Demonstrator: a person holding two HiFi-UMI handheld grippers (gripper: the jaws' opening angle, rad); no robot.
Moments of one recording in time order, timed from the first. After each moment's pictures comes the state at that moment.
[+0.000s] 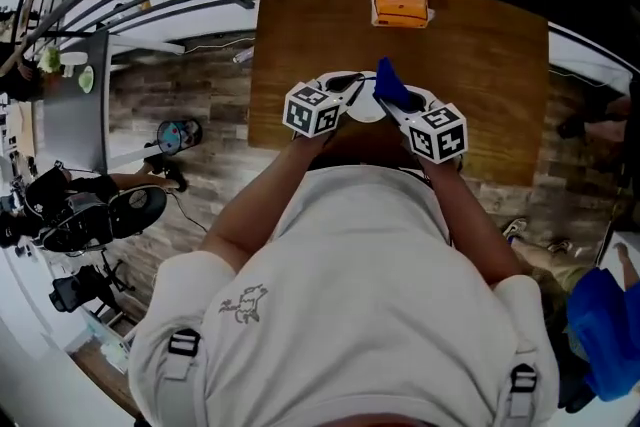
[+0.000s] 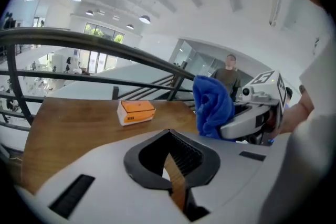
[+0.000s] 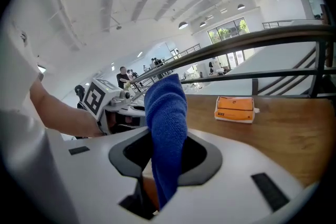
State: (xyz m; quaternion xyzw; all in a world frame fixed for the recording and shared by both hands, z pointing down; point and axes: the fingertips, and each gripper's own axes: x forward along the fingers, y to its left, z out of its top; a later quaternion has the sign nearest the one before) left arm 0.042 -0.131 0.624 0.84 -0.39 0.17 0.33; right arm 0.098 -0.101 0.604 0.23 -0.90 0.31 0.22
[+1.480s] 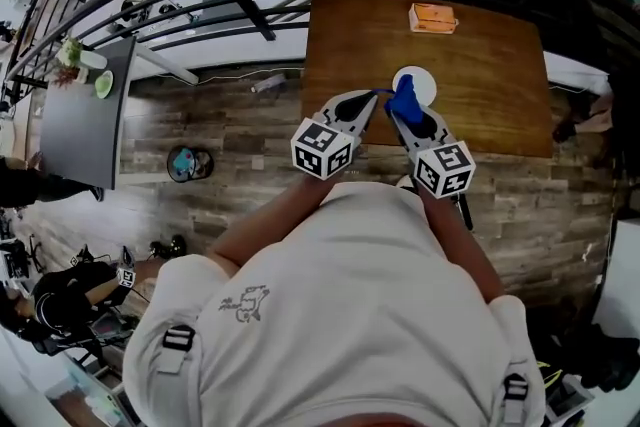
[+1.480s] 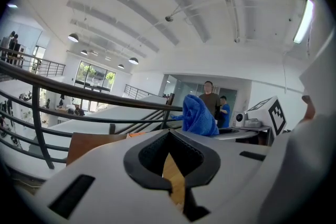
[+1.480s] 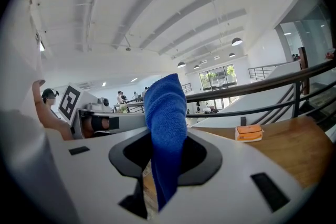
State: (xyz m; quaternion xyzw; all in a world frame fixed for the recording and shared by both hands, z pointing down) left arm -0.089 0.074 0.463 0.89 -0.41 0.02 0.17; right arm -0.036 0.088 0.485 0.36 -0.91 0.17 0.07
